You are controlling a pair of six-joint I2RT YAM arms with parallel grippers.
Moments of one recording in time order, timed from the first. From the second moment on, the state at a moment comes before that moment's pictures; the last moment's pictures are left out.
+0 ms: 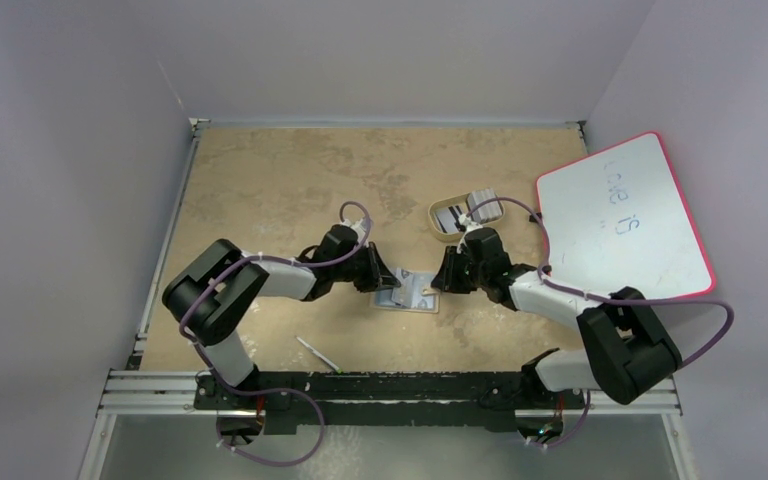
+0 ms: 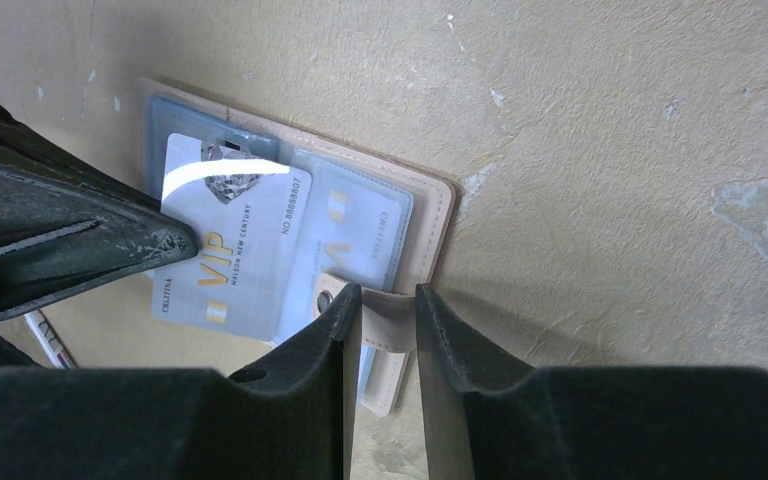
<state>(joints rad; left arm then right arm) -0.68 1.71 0.65 0.41 0.39 -0.96 0.50 1.34 0.51 0.00 -0.17 0.56</state>
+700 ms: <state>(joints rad) -0.71 1.73 0.61 0.52 0.32 -1.05 0.50 1.34 0.48 0.06 -0.16 0.59</state>
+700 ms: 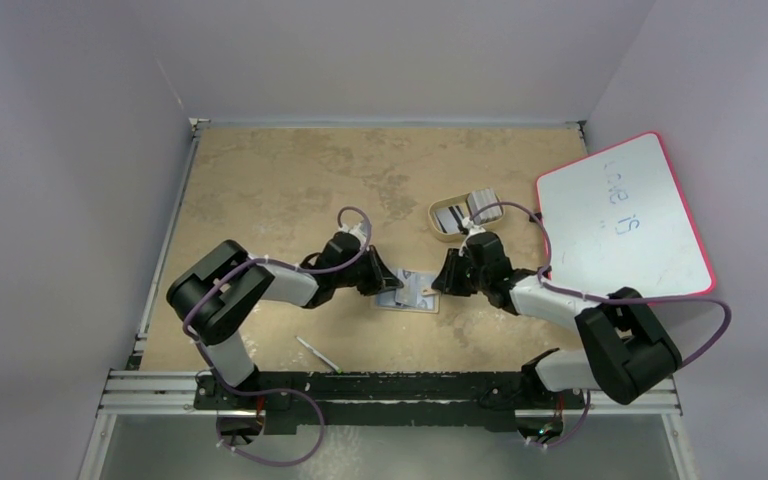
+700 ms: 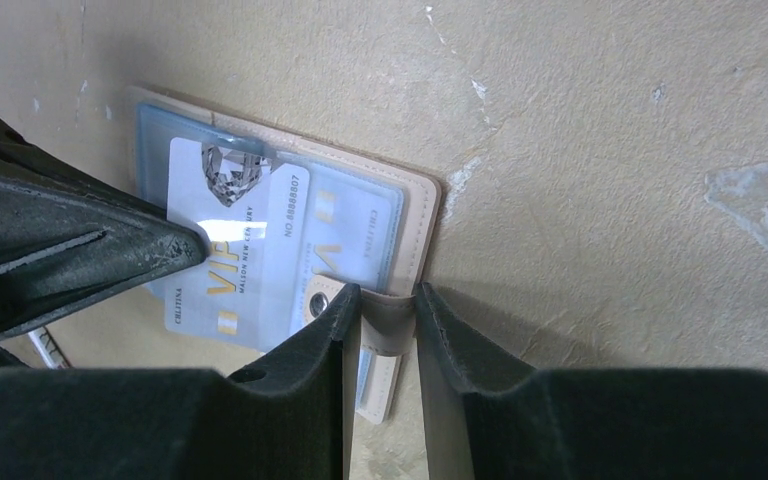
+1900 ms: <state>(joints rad) -0.80 1.69 0.76 0.20 0.12 -1.01 0.50 1.26 0.40 0.08 -0.15 0.68</state>
